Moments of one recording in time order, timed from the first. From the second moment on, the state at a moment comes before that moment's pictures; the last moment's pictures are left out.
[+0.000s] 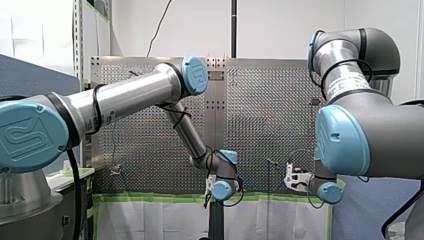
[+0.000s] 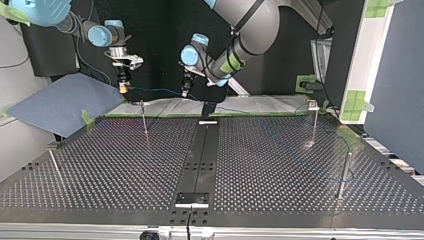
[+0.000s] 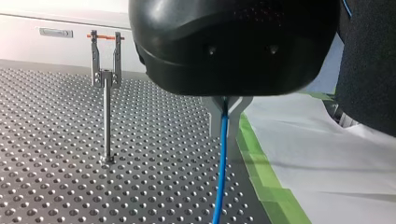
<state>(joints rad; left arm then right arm) -0.73 -2.75 -1.31 -2.41 -1.92 -1.54 1.64 -0.62 1.91 -1.24 1.23 1.63</state>
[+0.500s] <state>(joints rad) -0.79 -2.75 -1.25 -2.47 -1.92 -1.54 1.60 -0.62 1.91 -1.23 1.24 1.63</state>
